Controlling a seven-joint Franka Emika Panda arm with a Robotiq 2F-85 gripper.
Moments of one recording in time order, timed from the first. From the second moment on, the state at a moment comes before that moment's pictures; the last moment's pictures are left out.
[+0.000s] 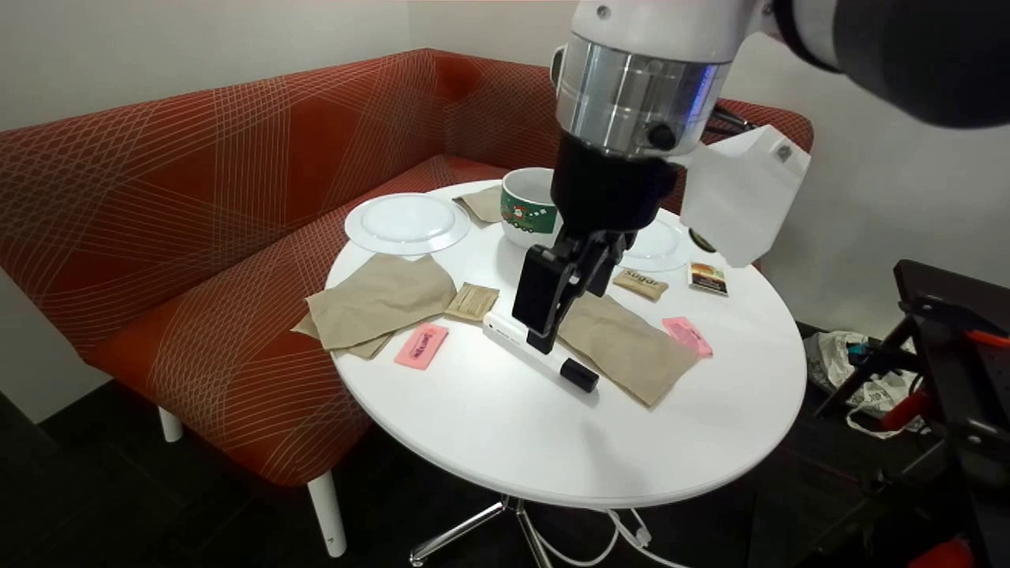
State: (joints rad) arm 0.25 0.44 0.12 -2.14 -0.21 2.63 0.65
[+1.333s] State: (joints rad) arm 0.25 0.61 0.06 -2.00 -0.05 2.71 0.47
